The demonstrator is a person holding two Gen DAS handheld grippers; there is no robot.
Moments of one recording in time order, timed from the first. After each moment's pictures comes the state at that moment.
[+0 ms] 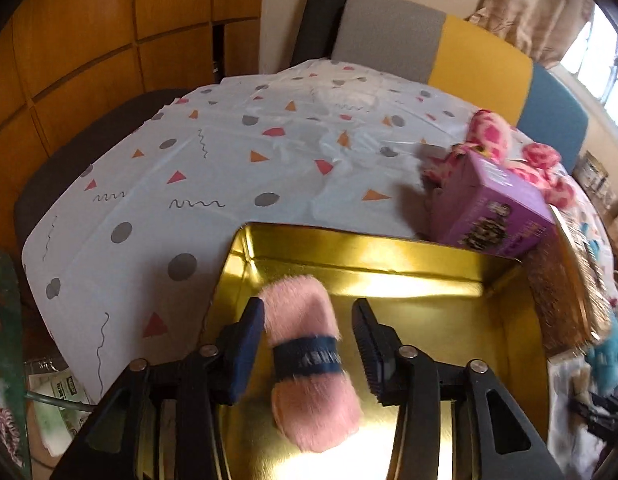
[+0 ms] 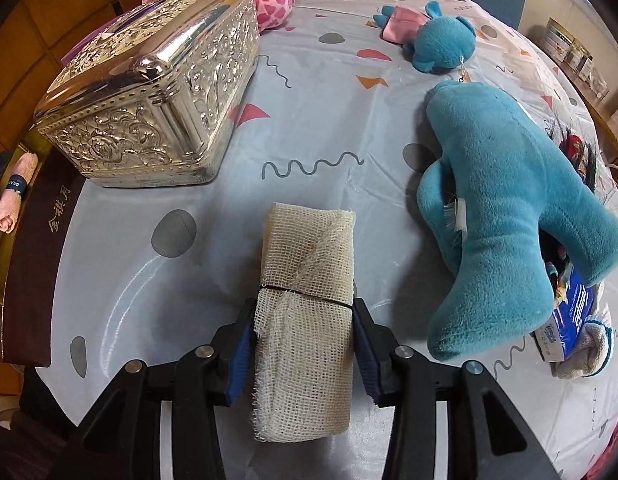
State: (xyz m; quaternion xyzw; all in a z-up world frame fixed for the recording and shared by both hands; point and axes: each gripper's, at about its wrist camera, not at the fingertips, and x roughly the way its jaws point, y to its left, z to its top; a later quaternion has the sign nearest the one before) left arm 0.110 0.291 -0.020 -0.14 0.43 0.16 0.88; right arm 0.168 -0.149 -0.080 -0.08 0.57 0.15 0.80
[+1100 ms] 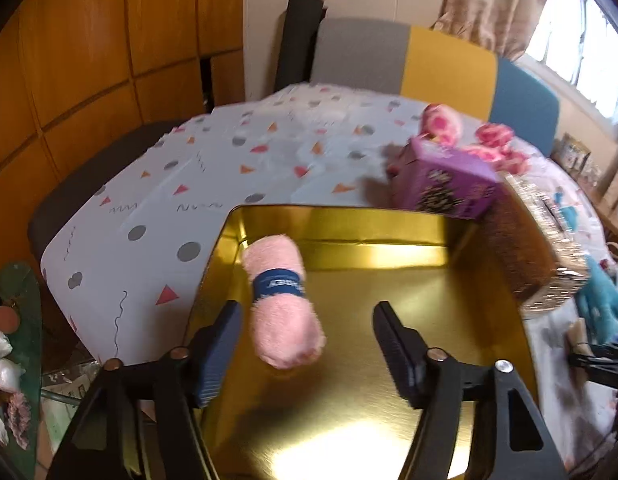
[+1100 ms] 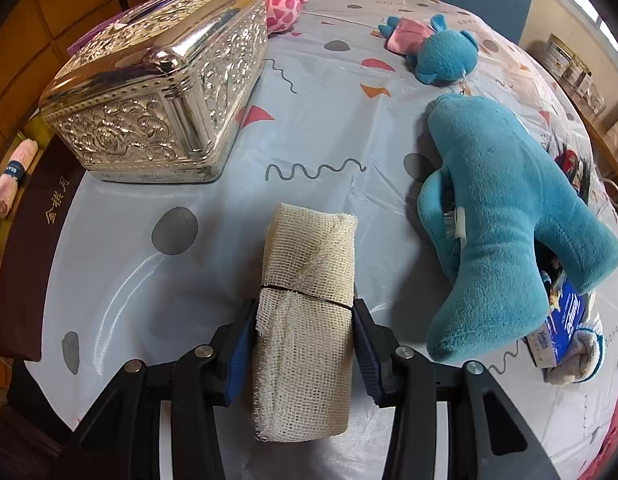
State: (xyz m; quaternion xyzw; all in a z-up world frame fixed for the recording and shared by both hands) left arm 0.044 0.242 -0.001 -0.09 0.39 0.14 0.91; right arm 0.162 -0.146 -0.078 -0.10 0.56 0.15 0.81
